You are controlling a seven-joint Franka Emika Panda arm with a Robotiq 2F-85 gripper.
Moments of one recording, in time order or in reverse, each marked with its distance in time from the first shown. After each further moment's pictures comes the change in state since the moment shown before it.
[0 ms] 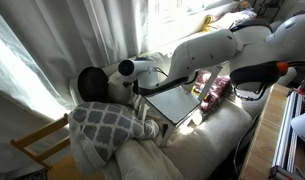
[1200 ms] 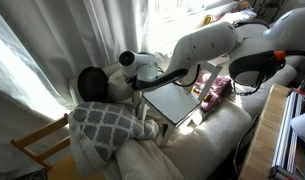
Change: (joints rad) arm -0.100 -0.022 0.166 0.046 -0.021 -0.070 0.022
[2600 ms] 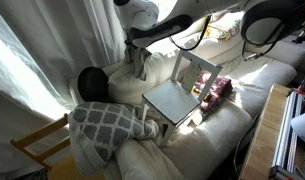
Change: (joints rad) arm -0.065 -0.358 -0.010 -0.148 0.023 -0.135 -0.254
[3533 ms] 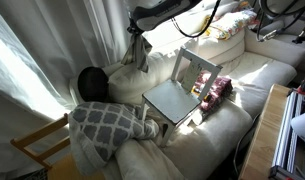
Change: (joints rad) arm -0.019 -0.200 0.025 -0.207 -0.004 0.066 -0.086
